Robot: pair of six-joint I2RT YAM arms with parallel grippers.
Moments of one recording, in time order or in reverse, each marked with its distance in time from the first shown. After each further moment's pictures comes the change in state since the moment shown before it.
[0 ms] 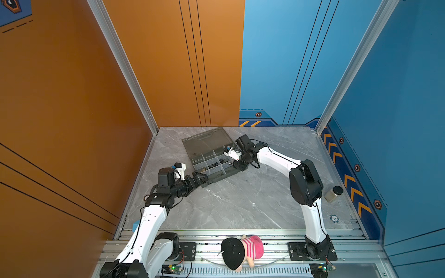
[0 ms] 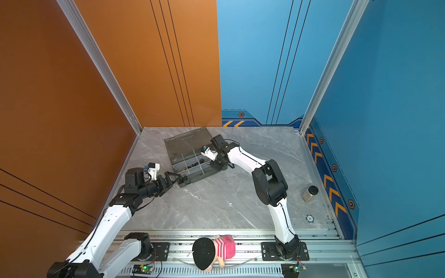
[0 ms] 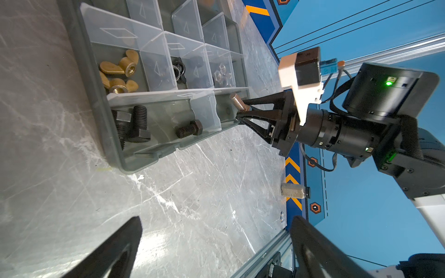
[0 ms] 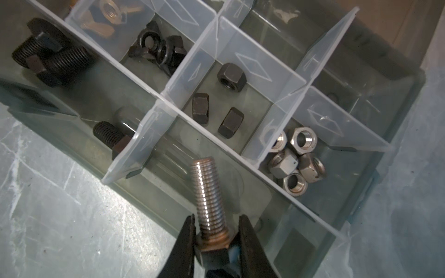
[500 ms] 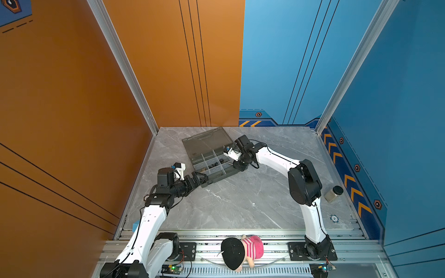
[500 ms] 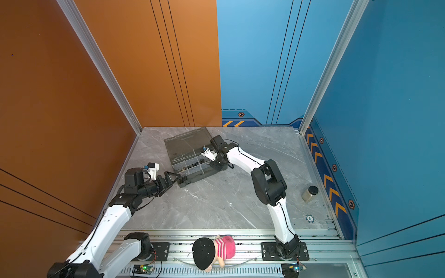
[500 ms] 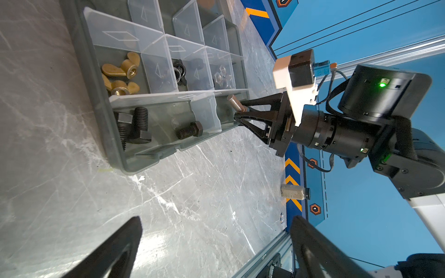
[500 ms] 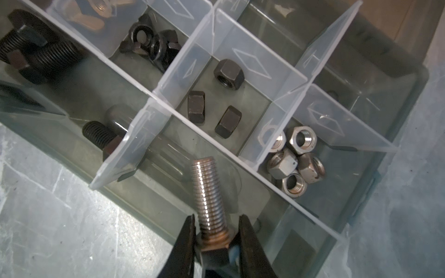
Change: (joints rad) left arm 0.006 -0.006 0.000 0.000 0.001 0.000; right arm 0.003 0.012 0.008 0.000 0.021 0.001
